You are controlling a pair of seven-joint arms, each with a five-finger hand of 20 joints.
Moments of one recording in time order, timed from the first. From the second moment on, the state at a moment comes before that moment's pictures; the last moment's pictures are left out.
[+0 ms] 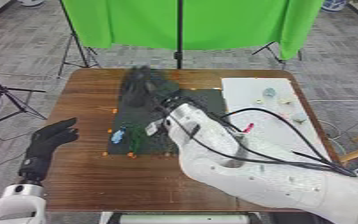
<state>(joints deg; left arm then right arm) 130.4 -58.2 -101.1 -122.9 72.1 18.7 0.6 -47.1 -61.6 21.8 -110.4 -116.5 15.3 31.0</state>
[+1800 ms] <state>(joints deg) 124.9 -59.4 -102.7 -117.8 73.8 15.9 -3.5 -87.5 -39.1 64.3 -101.3 -128.0 5.9 40.9</state>
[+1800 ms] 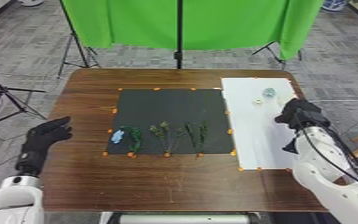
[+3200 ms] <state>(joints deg) 126.2 -56.5 -106.2 -121.5 78.1 21.1 -2.8 -71.8 -42.5 46.6 -109.9 -131.4 23.7 33.0</state>
